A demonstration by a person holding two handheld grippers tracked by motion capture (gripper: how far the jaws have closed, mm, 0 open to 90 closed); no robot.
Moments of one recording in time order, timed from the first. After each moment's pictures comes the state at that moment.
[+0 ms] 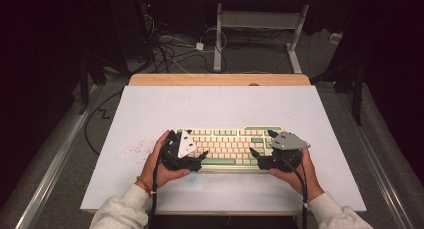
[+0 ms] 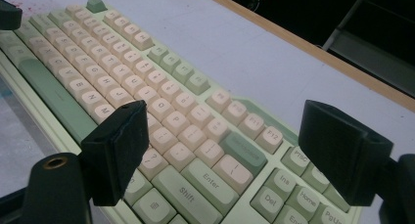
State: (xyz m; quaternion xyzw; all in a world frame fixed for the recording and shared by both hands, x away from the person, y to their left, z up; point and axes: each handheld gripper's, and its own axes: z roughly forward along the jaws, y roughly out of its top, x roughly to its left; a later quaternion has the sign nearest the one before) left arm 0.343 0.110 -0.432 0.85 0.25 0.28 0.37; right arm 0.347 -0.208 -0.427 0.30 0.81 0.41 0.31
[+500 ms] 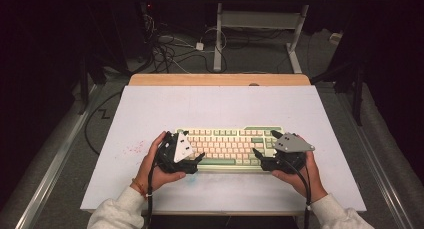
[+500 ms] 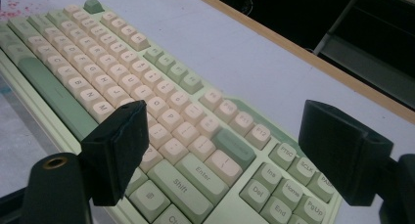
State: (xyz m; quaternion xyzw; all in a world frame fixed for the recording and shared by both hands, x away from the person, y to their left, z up) left arm 0.333 0.118 -0.428 0.85 0.24 0.30 0.36; right arm 0.339 -0.213 -0.421 0.29 0.80 0.41 0.32
